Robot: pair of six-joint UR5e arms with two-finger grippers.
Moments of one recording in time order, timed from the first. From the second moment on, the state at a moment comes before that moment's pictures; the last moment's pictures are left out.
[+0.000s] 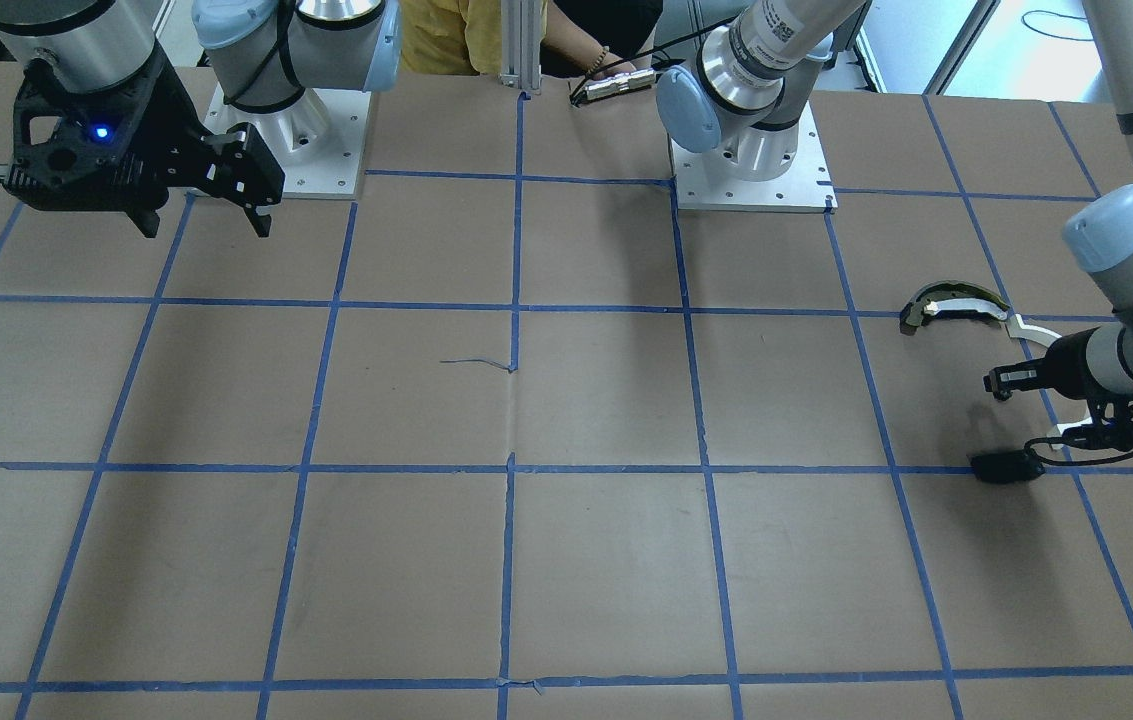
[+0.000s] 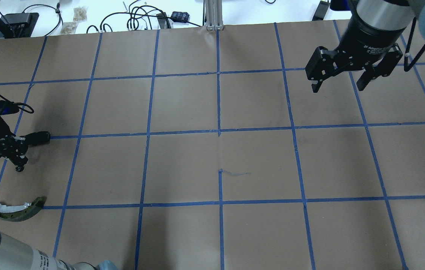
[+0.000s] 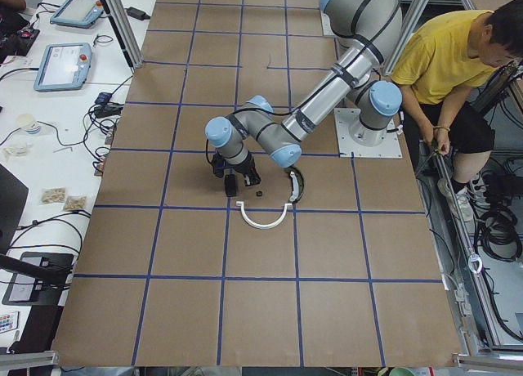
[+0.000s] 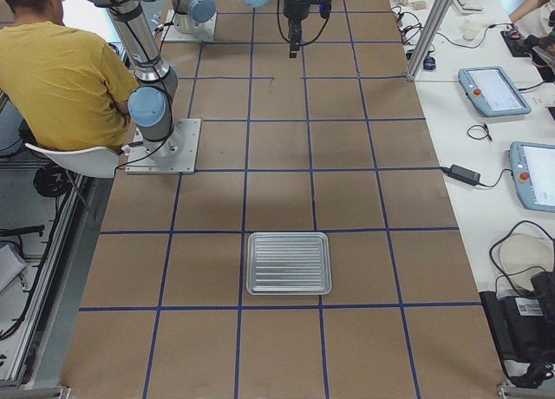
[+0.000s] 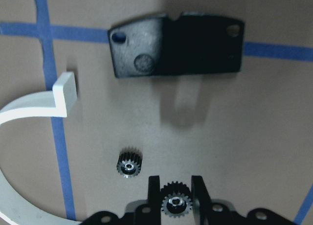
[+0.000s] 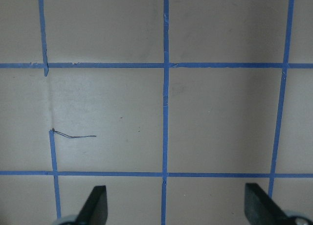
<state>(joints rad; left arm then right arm) -0.91 -2.00 -1.77 -1.24 1.77 0.52 1.54 -1.60 1.55 -1.49 -1.55 -0.04</state>
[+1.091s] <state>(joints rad) -0.90 -2.03 -1.78 -1.18 1.77 0.53 1.54 -1.60 1.55 -1.49 -1.55 -0.04</state>
